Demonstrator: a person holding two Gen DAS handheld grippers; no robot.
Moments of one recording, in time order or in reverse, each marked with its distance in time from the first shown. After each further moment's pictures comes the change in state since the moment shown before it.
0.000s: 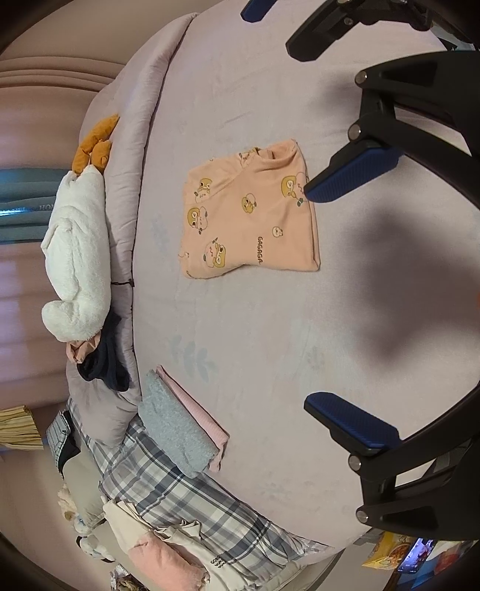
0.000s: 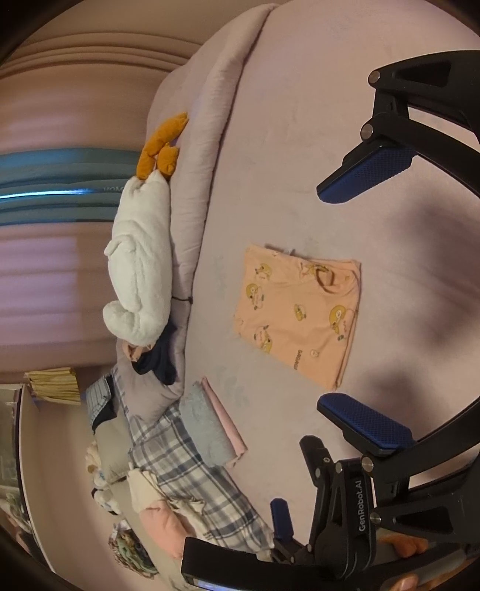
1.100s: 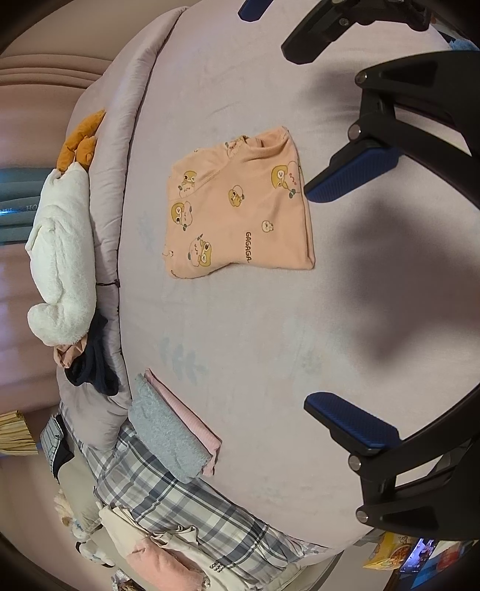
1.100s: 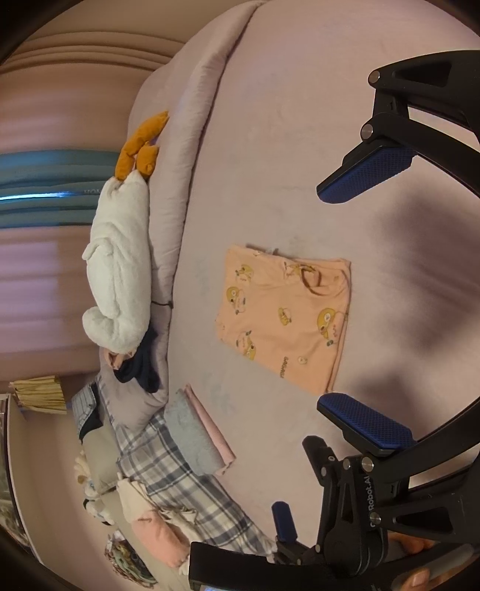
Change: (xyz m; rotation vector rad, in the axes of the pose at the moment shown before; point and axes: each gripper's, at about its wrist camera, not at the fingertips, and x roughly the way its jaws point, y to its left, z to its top) left arm 0.020 -0.001 -0.005 0.015 0.035 0.010; right arm 0.019 0.001 -0.004 0.027 0.071 -0.008
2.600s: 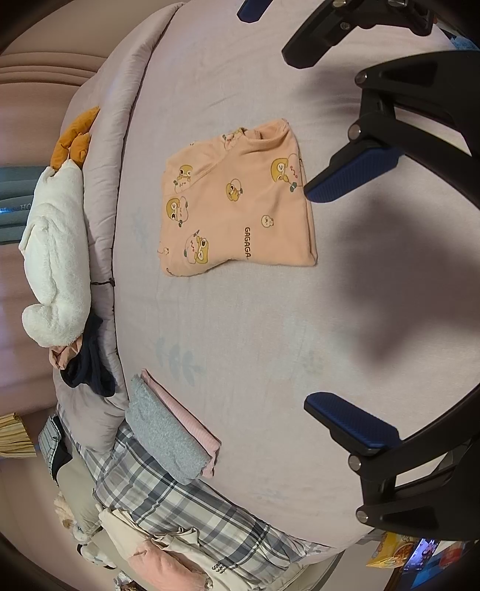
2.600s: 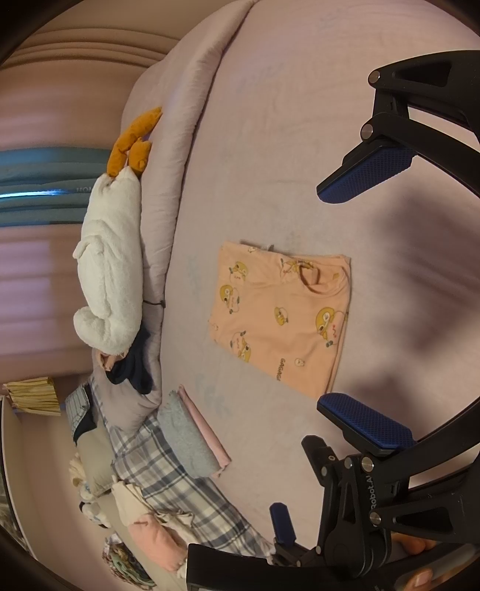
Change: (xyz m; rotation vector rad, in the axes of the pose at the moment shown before) left arm 0.009 0.006 0.003 0.010 0.012 0.000; right arm 0.009 0.000 -0.001 0.004 0.022 0.004
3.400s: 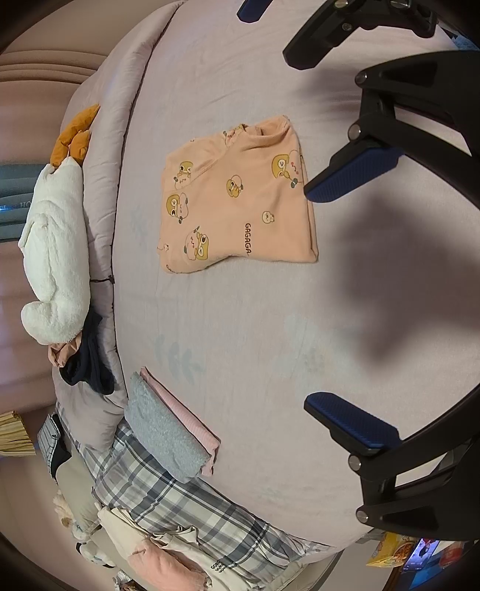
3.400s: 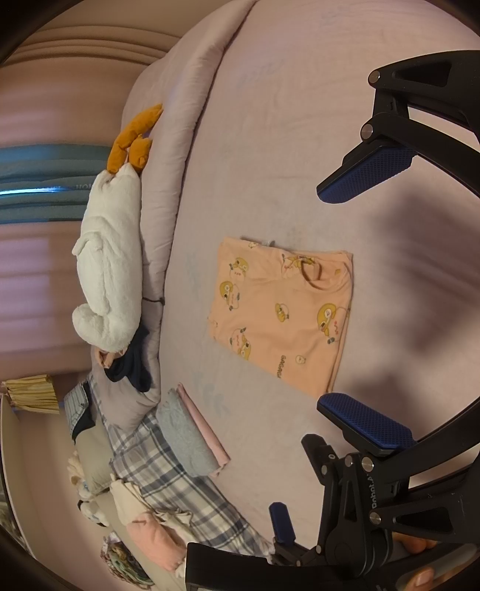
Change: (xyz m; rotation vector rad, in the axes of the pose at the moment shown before) left arm 0.004 0.004 0.002 0.004 0.001 0.003; right arm 0.006 0.001 0.002 -0.006 0.004 0.004
